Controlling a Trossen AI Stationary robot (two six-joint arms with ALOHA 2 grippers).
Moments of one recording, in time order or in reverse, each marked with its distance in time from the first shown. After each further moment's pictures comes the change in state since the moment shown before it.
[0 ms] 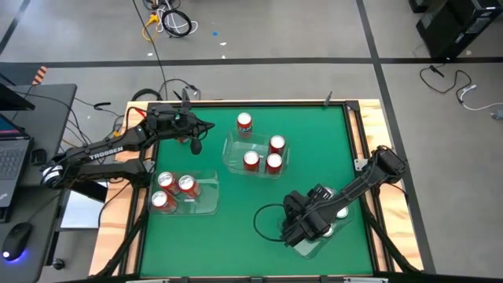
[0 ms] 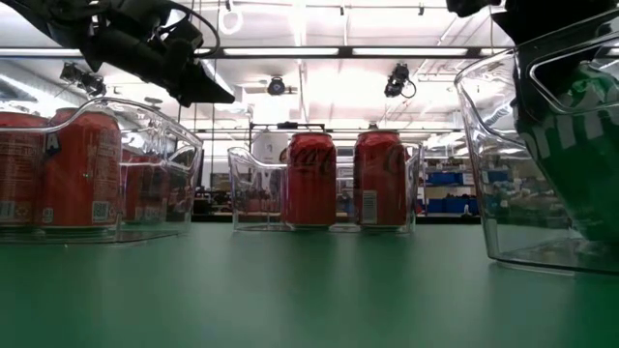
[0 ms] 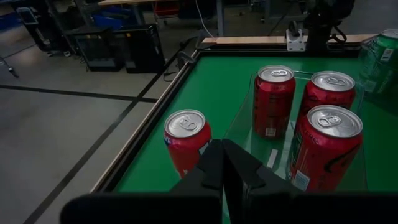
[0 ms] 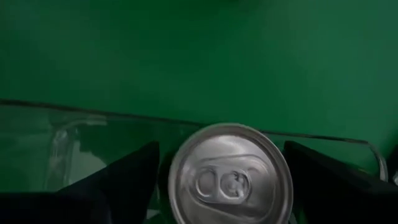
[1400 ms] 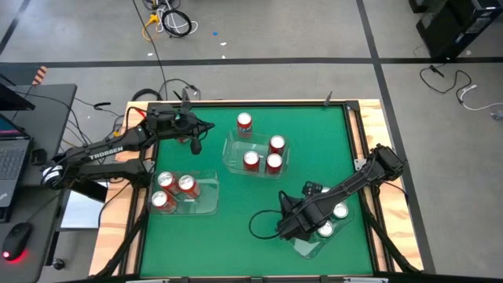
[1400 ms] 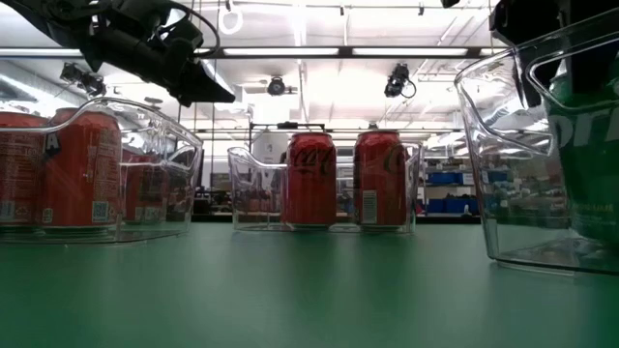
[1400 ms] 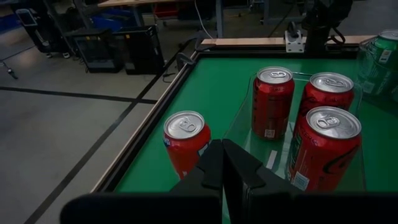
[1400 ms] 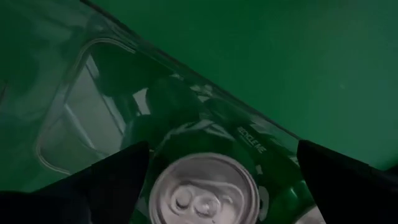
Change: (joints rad) left arm 0.000 0.000 0.000 0.004 0.004 0.001; right arm -0.052 0.001 0.087 -0.054 -0.186 -0.475
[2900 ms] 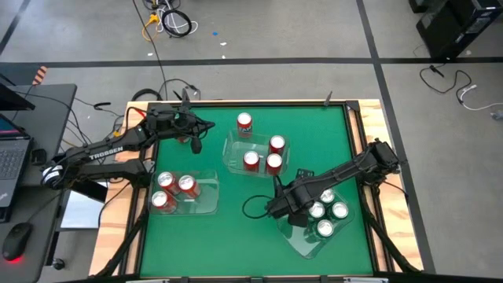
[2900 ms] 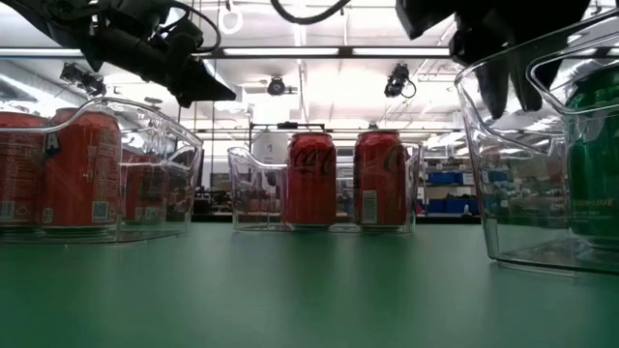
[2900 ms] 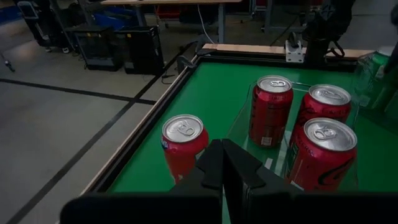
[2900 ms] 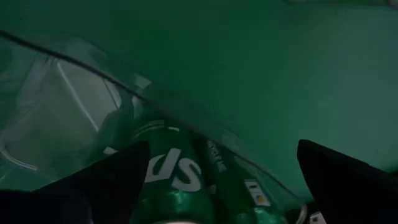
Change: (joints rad) left arm 0.000 0.000 0.000 0.018 0.000 -0.063; right arm -0.138 0.000 0.000 -0.020 -0.041 -0.232
